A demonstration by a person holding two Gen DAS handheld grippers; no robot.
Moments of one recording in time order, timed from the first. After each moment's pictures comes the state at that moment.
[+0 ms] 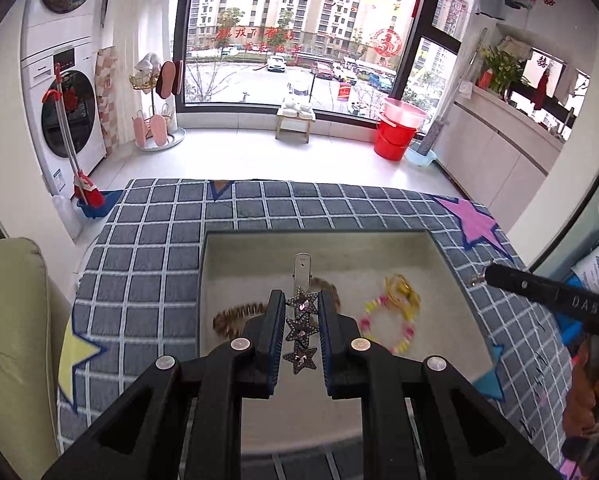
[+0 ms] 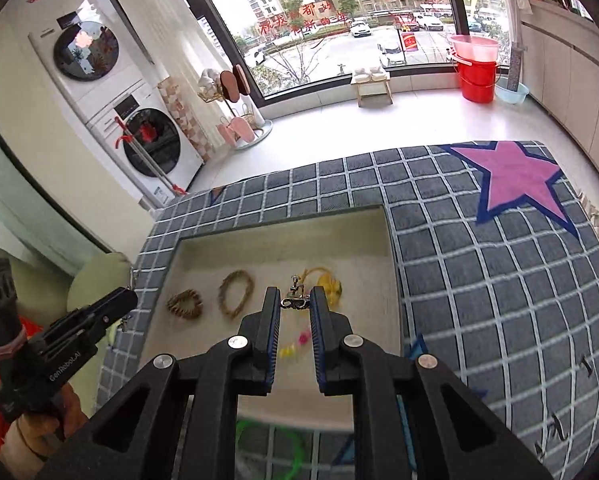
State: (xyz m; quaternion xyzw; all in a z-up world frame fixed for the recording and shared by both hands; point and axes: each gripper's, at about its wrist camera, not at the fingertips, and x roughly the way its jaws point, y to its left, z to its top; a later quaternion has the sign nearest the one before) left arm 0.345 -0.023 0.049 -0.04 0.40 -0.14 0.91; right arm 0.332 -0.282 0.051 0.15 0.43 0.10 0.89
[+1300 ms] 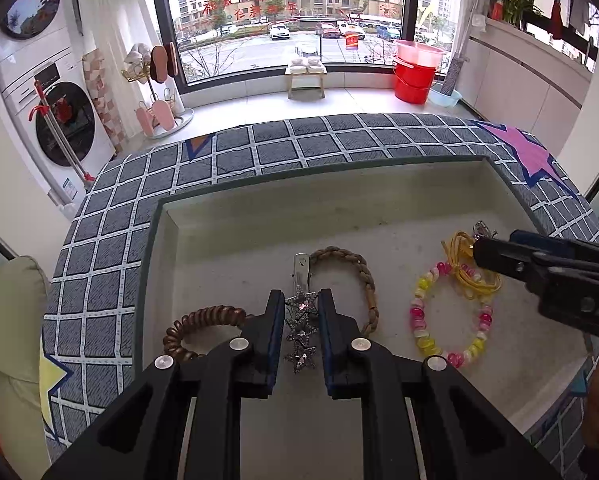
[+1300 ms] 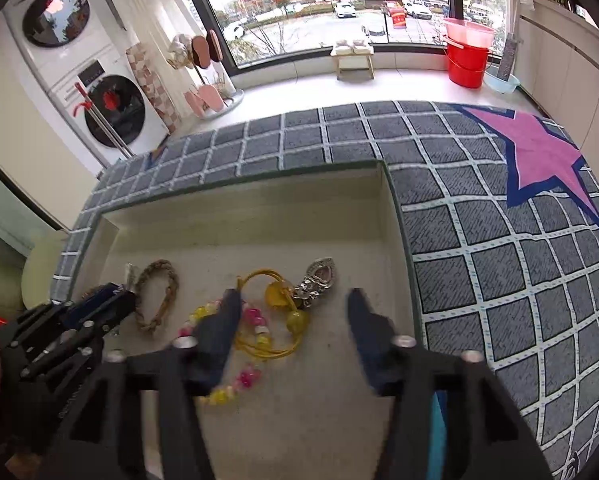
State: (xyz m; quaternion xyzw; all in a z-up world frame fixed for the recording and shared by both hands) left arm 0.387 -0.078 -0.022 0.06 0.45 -0.10 0.88; right arm 0.385 -0.268 -0.023 0.11 0.47 0.06 0.87
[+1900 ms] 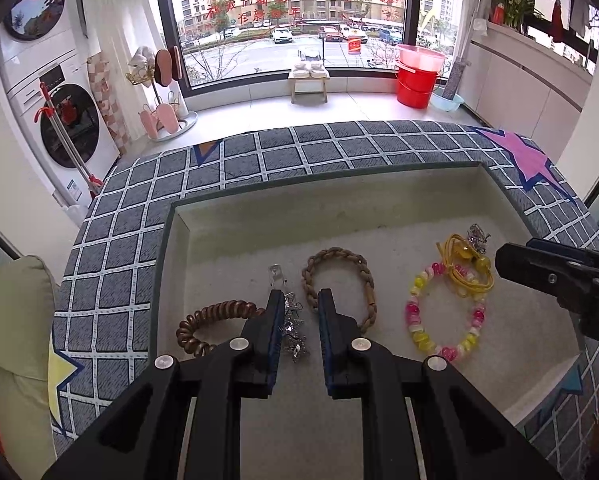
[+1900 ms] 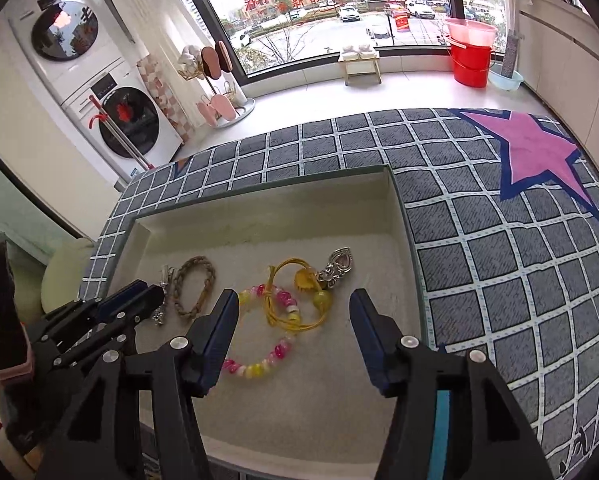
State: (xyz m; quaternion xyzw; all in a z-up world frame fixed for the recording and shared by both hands) left arm 0.378 -0.070 -0.011 0.06 0.45 -0.10 0.89; right arm 0.363 -0.267 -0.003 0.14 0.47 0.07 0.87
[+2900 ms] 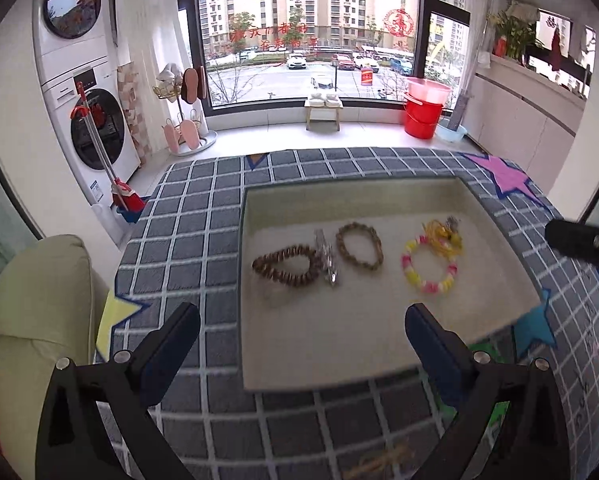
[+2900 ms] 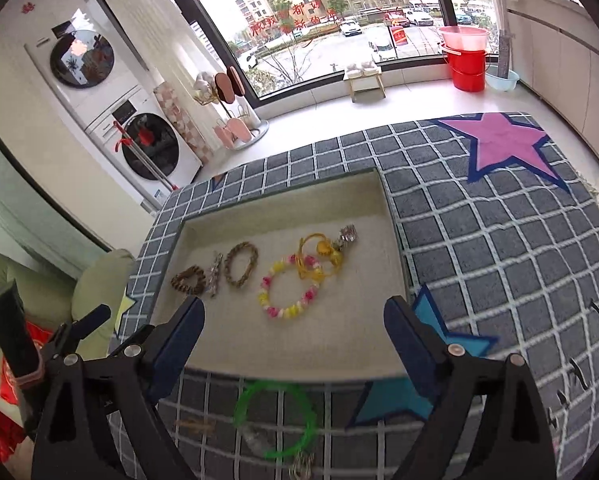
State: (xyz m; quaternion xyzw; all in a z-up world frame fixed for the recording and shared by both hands) left arm 0.291 -0.020 0.016 0.04 0.40 -0.09 0.91; right arm 0.279 -0.275 0.045 0.17 0.43 0.09 0.88
